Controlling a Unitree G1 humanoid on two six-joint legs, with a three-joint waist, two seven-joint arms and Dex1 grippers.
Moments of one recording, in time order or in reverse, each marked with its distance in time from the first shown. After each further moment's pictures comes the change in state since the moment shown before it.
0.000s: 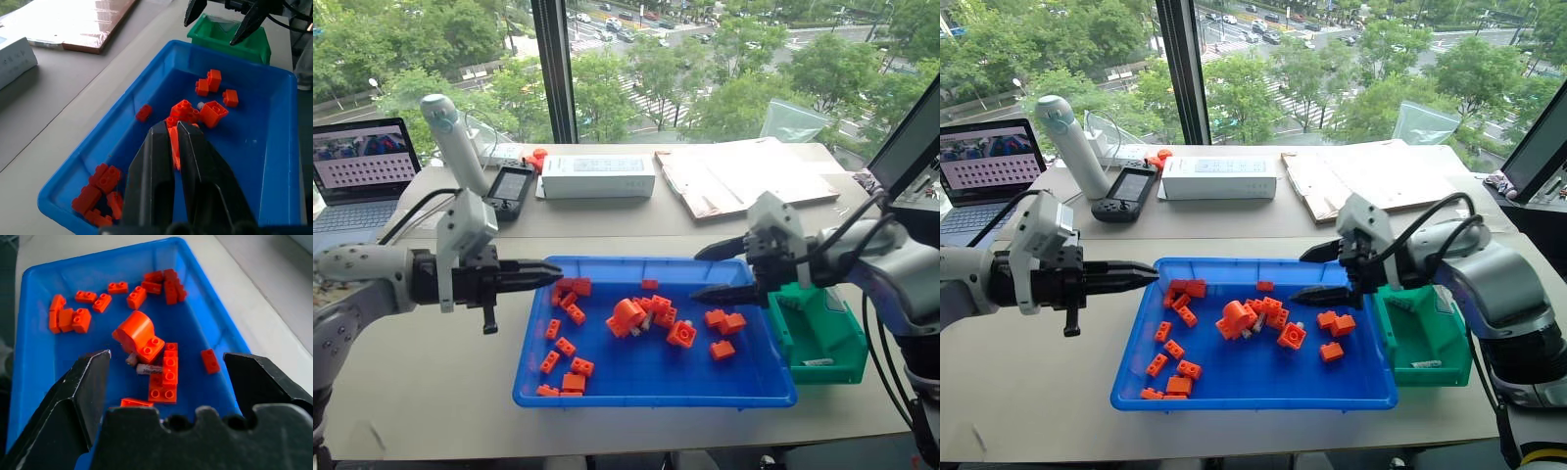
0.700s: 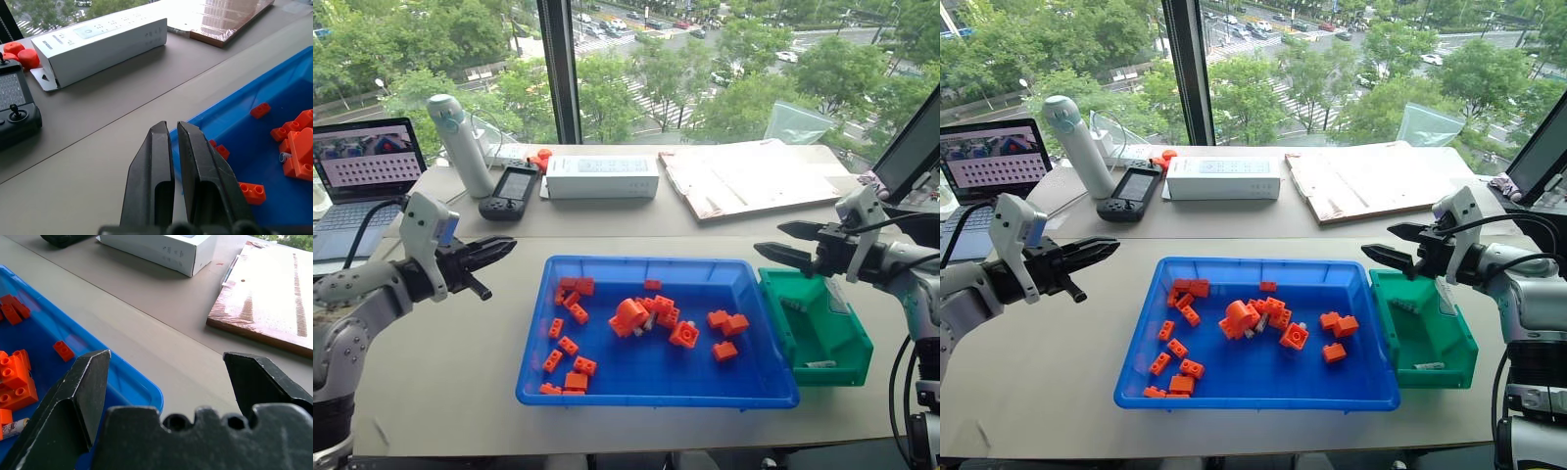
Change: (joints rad) left arm 0.051 -0.212 0.093 0.184 0.205 -0.114 0.325; right arm 0.147 0.053 -0.380 0.495 -0.081 -0.276 -0.201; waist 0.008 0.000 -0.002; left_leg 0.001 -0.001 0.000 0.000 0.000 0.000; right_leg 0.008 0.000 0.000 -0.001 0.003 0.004
